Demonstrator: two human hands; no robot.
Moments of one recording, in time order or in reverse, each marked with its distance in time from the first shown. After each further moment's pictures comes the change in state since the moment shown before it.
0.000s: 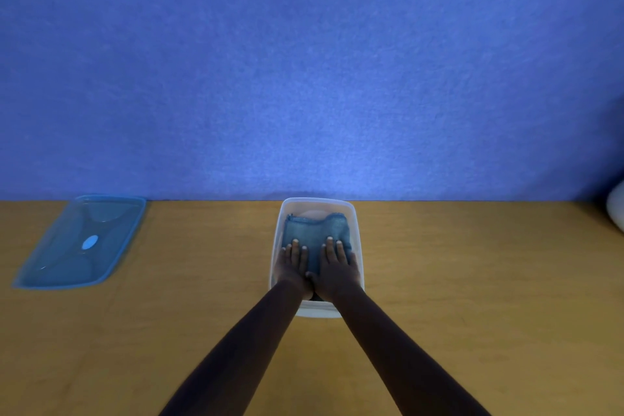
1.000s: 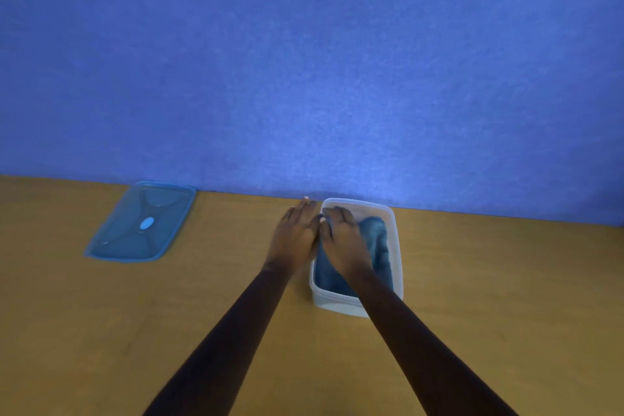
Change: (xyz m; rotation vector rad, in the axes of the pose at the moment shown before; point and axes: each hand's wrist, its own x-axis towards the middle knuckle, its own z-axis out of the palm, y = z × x) left_hand -0.033 -0.084 -0.016 -0.268 0.762 0.078; right_hand -0.007 -0.061 -0.046 0.605 0.458 -0.207
